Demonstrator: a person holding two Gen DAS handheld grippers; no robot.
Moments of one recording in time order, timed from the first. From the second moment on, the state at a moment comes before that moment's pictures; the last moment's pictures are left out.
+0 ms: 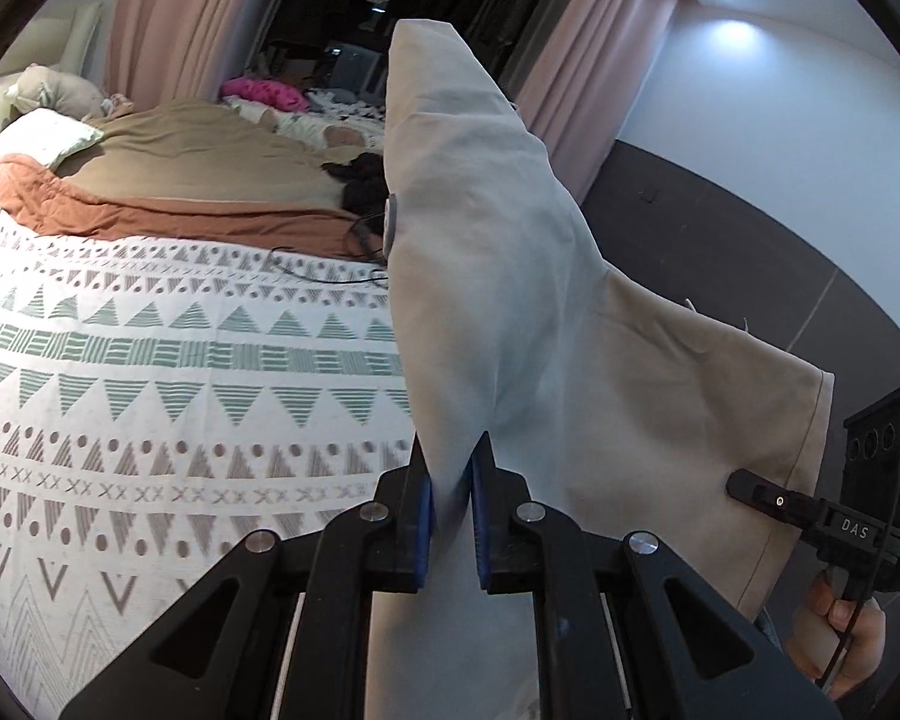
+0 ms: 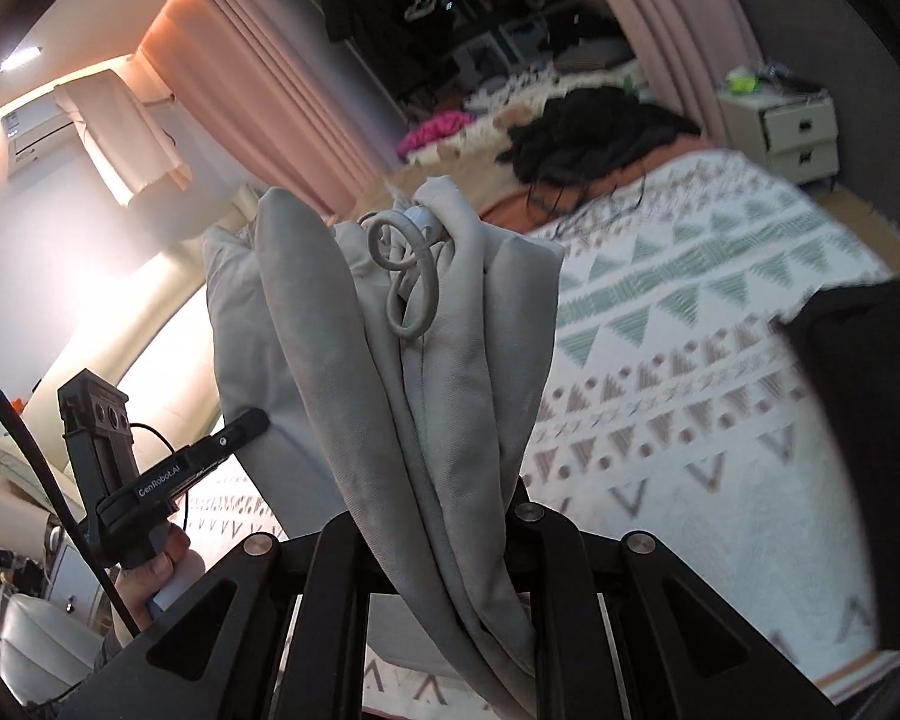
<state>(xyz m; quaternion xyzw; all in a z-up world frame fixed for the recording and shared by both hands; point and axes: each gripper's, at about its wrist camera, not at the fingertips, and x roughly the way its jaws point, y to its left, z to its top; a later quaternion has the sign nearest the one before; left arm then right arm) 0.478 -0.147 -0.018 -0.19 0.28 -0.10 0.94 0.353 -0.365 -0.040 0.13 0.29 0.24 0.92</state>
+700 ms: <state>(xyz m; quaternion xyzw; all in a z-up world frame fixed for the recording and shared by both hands) 0.460 -0.369 0.079 -0.18 0.25 -0.27 0.91 0.182 -0.554 0.081 0.10 0.21 0.10 0.97</state>
